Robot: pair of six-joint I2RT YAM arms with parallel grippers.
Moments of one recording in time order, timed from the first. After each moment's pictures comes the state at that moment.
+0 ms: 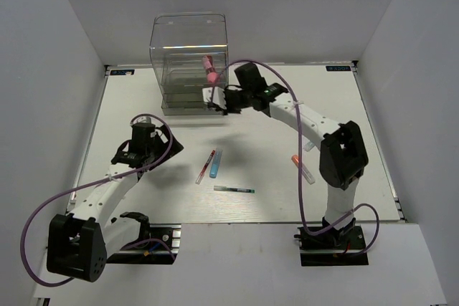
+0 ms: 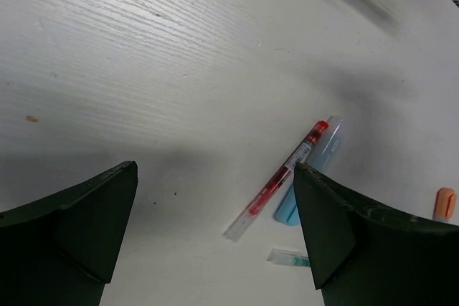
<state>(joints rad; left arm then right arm) -0.21 1.05 0.59 -0.34 0.00 -0.72 0.65 1.87 1.57 -0.46 -0.56 -1.07</state>
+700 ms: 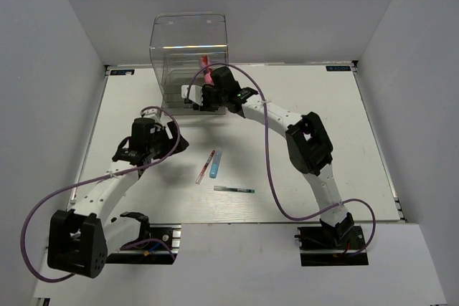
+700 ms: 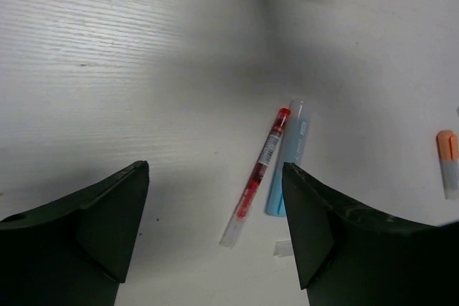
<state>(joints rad) -0.21 1.07 0.61 -0.24 0.14 -0.50 0.75 2.23 1.89 -0.22 -0.39 -0.93</state>
